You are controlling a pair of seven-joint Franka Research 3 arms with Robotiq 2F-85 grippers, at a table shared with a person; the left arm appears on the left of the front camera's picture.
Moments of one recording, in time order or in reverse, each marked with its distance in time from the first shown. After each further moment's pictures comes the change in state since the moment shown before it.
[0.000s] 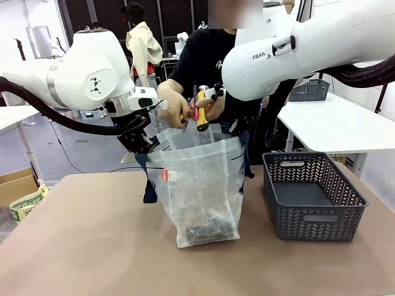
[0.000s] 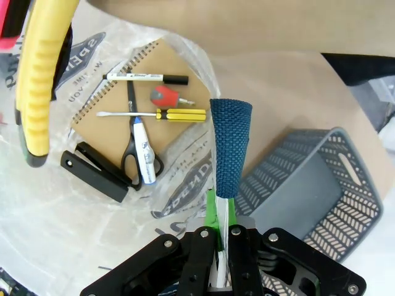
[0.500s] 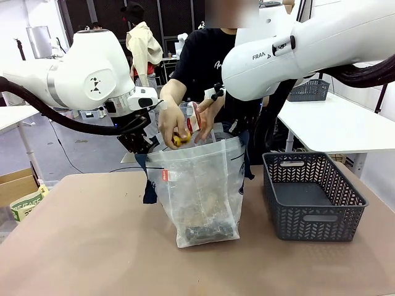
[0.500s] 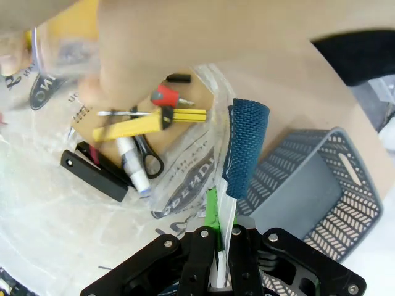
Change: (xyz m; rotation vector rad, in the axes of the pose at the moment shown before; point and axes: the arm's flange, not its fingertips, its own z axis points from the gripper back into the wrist) left arm 0.000 0.000 0.000 0.000 0.000 0.000; right arm 0.000 0.000 0.000 0.000 0.000 0.000
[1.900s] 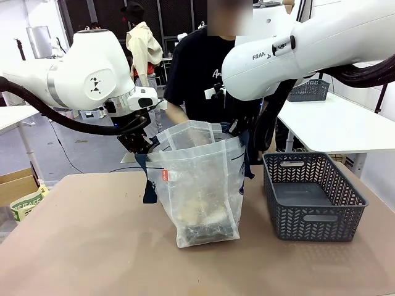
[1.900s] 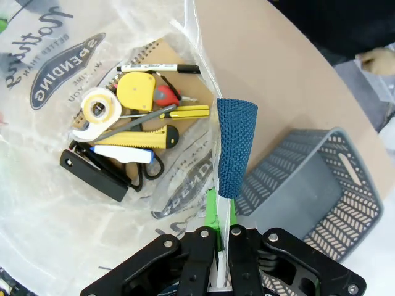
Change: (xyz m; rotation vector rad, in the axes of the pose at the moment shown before) left arm 0.000 0.000 0.000 0.000 0.000 0.000; right arm 0.000 0.000 0.000 0.000 0.000 0.000
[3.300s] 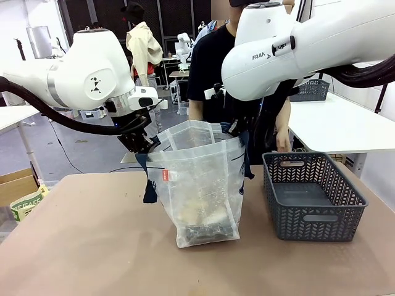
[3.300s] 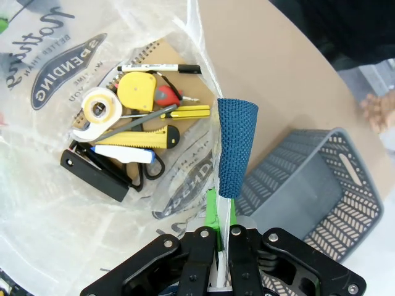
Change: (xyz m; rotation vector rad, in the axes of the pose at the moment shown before) left arm 0.001 -0.002 0.001 -0.003 -0.007 -0.001; right arm 0.001 0.002 0.000 0.001 0.000 0.003
